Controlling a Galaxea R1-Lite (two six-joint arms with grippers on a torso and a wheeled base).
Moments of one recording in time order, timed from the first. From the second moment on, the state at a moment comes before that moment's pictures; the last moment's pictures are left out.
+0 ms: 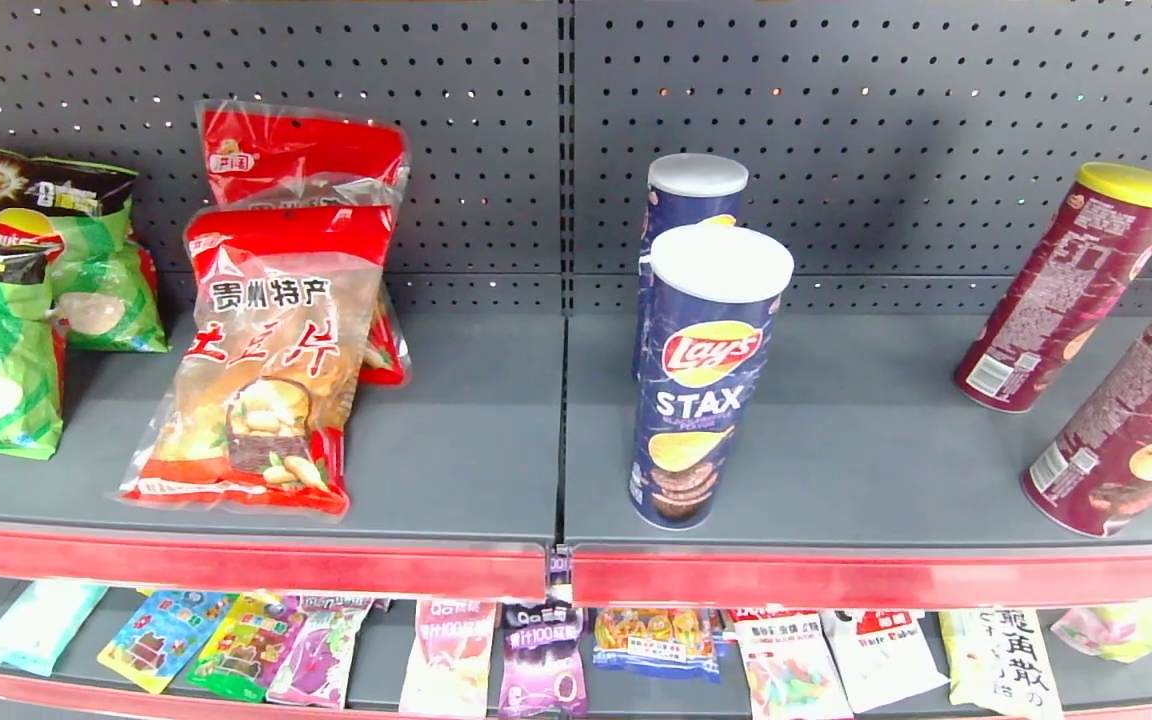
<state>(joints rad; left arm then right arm) 0.00 0.00 0.00 0.00 0.00 0.00 0.00 0.01 0.00 0.00 -0.03 0.00</state>
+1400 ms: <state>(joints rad) 0.00 0.00 0.00 0.00 0.00 0.00 0.00 0.00 0.00 0.00 -0.02 0.00</state>
